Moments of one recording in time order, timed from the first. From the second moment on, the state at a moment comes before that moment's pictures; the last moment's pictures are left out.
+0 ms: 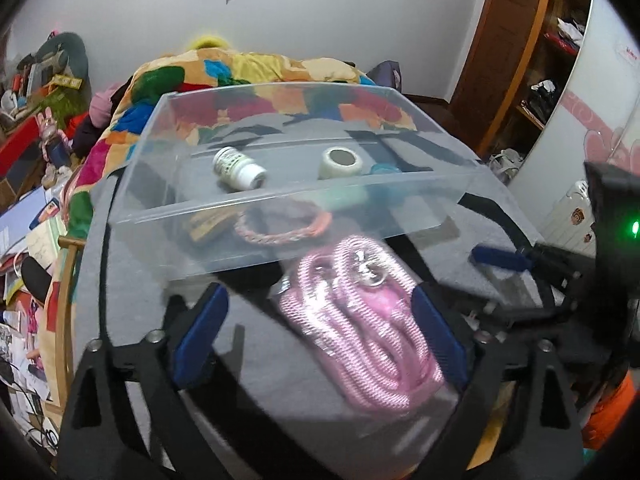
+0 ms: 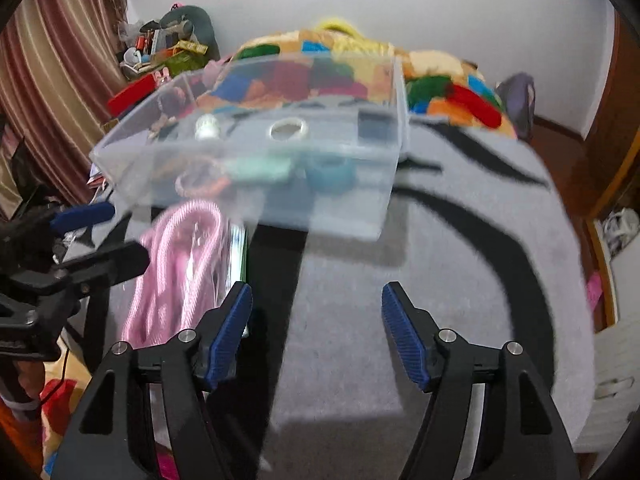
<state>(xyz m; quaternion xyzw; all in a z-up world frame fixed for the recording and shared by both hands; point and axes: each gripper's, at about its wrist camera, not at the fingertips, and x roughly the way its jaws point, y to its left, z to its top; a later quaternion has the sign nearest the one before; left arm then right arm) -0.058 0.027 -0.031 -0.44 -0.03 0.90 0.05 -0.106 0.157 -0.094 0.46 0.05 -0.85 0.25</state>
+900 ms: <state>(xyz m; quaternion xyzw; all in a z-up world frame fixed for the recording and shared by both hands) -0.050 0.002 -0.076 -0.46 0.00 0.89 0.02 -0.104 0.128 -0.102 0.45 0.08 -0.84 0.30</state>
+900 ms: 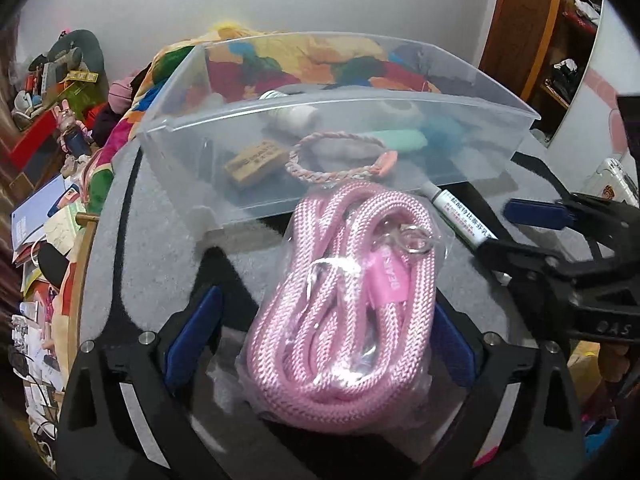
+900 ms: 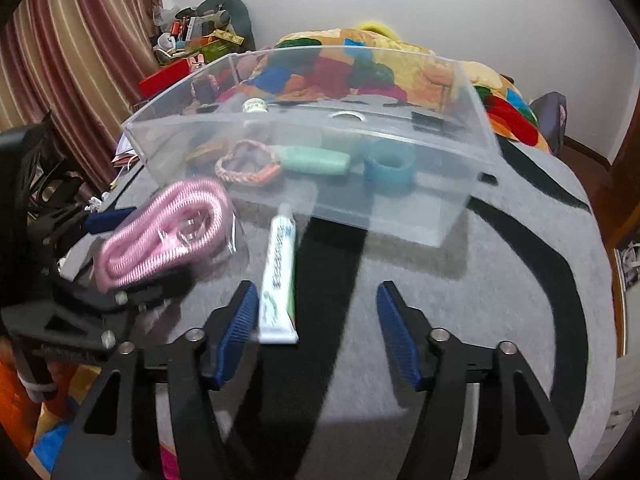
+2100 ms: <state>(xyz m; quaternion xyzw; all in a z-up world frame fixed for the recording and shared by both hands) -0.044 -0.003 0.028 -0.32 -0.03 0.94 0.05 -0.107 0.148 -0.001 0.34 0.02 -0.89 0.31</state>
